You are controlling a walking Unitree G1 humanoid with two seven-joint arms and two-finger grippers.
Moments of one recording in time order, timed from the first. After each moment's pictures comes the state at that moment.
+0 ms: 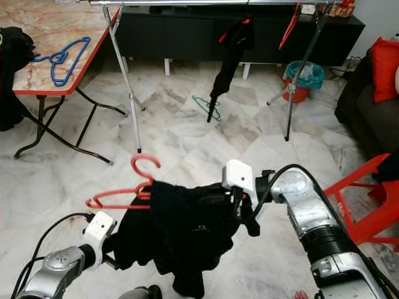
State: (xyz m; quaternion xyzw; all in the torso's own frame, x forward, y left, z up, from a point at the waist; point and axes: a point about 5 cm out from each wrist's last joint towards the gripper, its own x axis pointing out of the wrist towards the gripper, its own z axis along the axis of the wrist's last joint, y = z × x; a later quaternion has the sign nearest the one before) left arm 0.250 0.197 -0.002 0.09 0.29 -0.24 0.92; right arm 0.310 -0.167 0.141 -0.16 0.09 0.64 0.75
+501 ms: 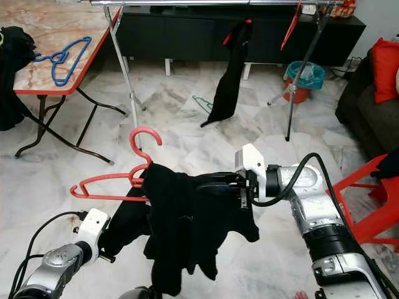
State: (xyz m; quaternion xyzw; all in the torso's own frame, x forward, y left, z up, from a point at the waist) left arm 0.263 0.213 -0.003 0.11 0.29 -0.15 0.94; right arm 0.308 -0.179 0.155 -0.11 0.06 0.65 0.75
